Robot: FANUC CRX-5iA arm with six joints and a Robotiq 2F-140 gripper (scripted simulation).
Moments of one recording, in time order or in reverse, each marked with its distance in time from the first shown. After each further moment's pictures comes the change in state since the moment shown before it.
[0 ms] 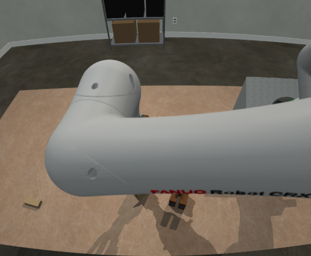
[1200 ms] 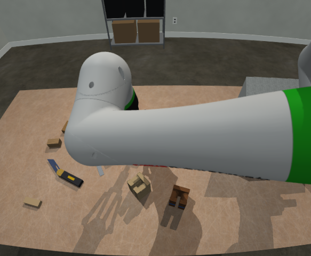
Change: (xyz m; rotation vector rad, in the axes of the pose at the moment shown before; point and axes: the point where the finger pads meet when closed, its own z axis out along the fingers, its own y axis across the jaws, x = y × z) arm -0.131 0.136 0.001 -0.111 -0.341 -0.540
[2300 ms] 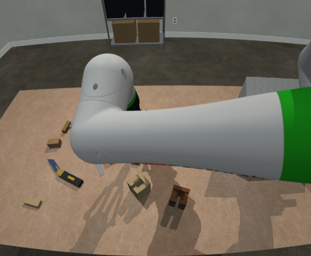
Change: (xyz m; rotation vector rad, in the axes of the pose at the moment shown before) arm -0.015 0.004 0.012 -0.012 -0.028 -0.046
